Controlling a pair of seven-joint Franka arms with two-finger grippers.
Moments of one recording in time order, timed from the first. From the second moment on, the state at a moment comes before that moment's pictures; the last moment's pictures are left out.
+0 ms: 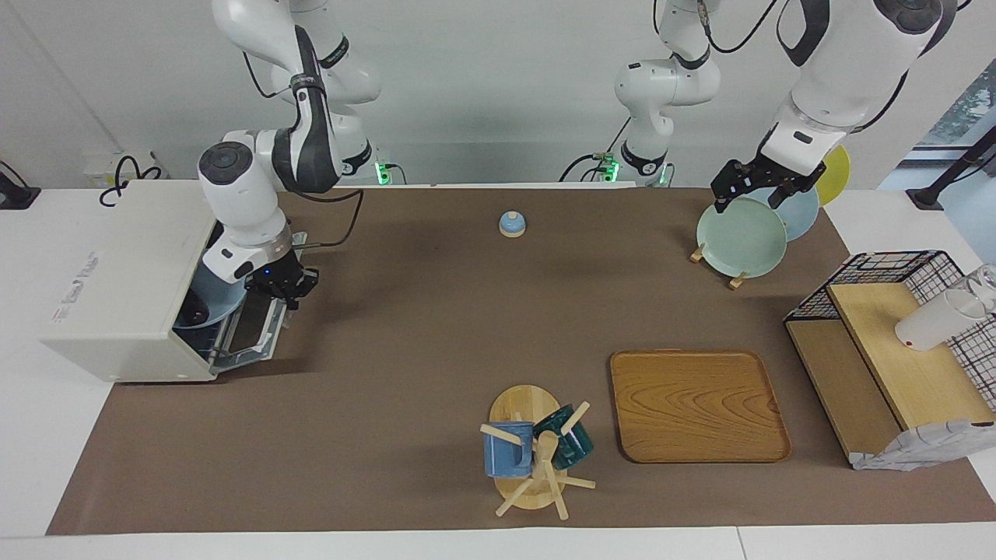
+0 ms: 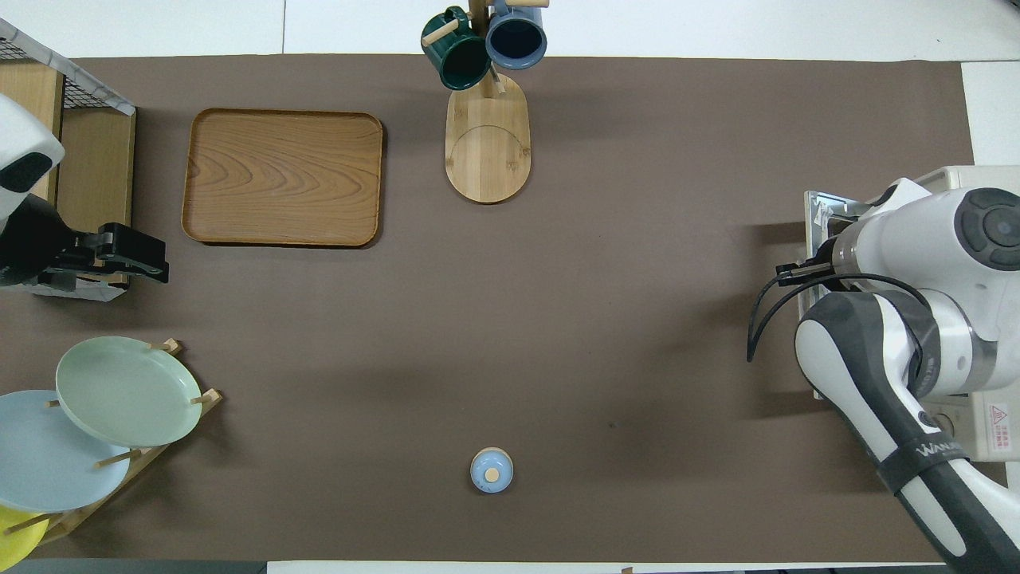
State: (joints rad) left arm -0.02 -0.02 -0.12 -1.61 -0.02 1.48 -0.14; right arm 0.00 0.07 0.01 -2.17 -0.05 2.27 -0.06
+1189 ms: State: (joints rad) left arm -0.02 -0.02 -0.11 -1.61 -0.02 1.50 -0.14; right arm 0.15 0.17 0.01 -1.98 -0.03 2.11 0.16
